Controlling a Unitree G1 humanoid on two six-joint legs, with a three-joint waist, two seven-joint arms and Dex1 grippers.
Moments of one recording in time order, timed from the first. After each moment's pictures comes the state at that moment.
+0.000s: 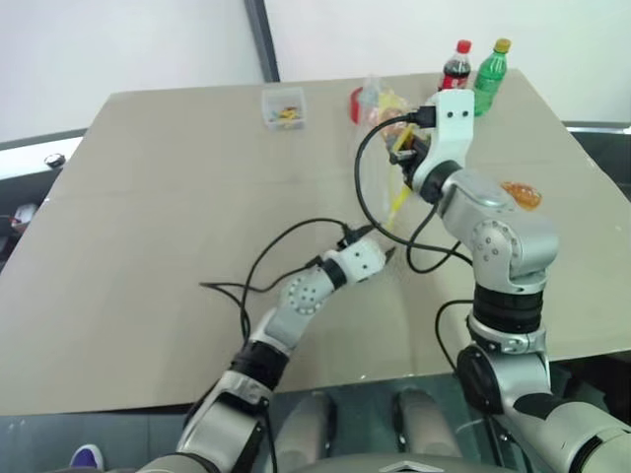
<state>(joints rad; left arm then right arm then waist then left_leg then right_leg) -0.45 0.14 -0.32 0.35 0.33 -0.32 -0.32 -0.81 0.00 -0.10 -0.26 0.27 1.02 0.05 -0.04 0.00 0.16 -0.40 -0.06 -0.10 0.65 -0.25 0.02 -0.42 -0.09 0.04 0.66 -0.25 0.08</state>
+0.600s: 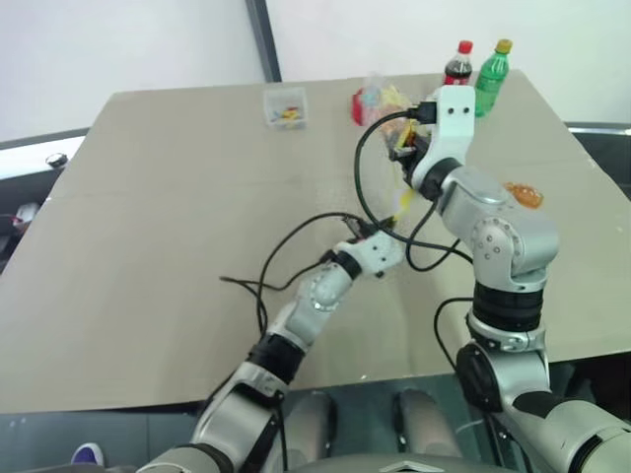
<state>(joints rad) -0.50 0.10 -0.36 0.41 0.46 -0.29 -0.11 -0.81 -0.01 -0.10 -0.27 0.29 1.04 0.03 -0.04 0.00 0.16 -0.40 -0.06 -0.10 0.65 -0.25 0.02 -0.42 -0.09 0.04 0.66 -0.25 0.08</state>
